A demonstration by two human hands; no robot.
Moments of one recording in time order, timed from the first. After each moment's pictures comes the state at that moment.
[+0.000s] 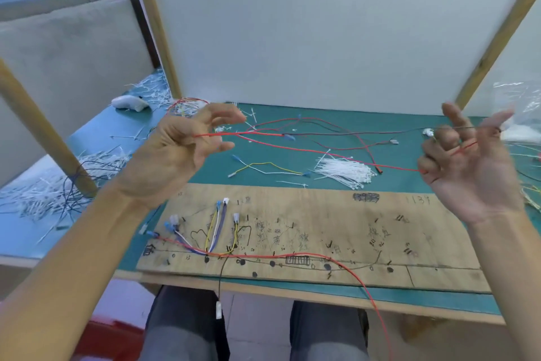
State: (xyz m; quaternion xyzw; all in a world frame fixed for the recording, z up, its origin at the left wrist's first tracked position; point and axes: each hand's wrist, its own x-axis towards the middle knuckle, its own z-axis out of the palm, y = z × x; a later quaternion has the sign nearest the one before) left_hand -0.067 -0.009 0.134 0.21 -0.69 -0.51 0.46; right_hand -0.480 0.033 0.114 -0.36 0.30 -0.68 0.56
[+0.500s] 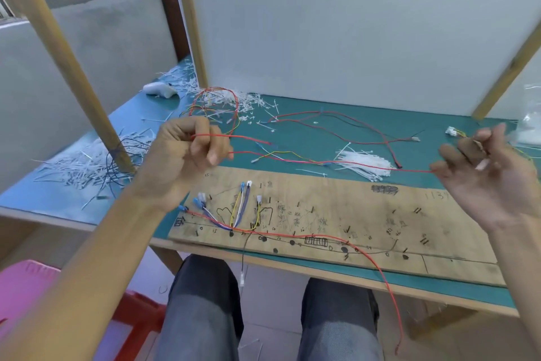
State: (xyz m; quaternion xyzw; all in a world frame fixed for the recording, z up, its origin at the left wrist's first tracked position) left_hand -0.034 0.027 0.114 0.24 -0.60 -0.54 0.54; right_hand -0.487 0.039 0.084 -0.34 0.32 -0.69 0.55
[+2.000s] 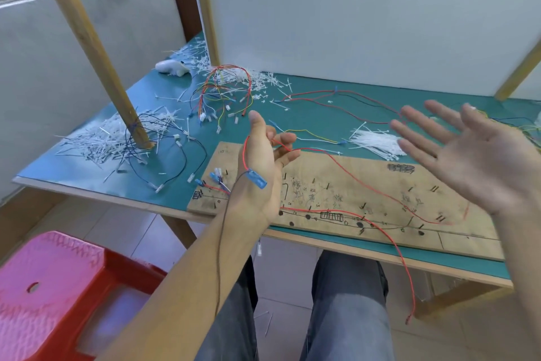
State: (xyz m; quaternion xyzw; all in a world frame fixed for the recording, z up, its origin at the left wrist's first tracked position) left_hand -0.140 0.071 0.113 0.46 -0.23 -0.60 0.62; right_hand -0.430 0.063 0.111 -0.30 0.36 -0.57 0.68
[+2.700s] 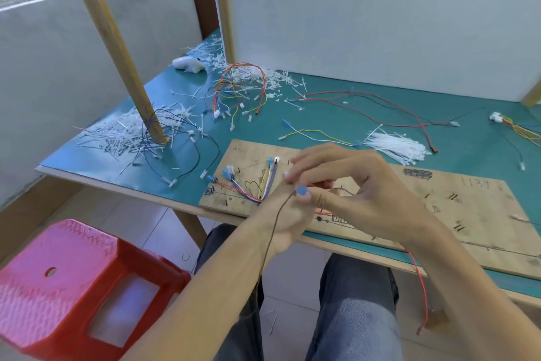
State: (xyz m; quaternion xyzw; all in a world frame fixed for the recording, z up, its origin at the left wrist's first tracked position) left_hand -0.132 0.102 0.064 0.31 -0.41 -0.73 0.44; right_hand -0.288 0.087 0.092 -0.83 0.27 -0.38 0.30
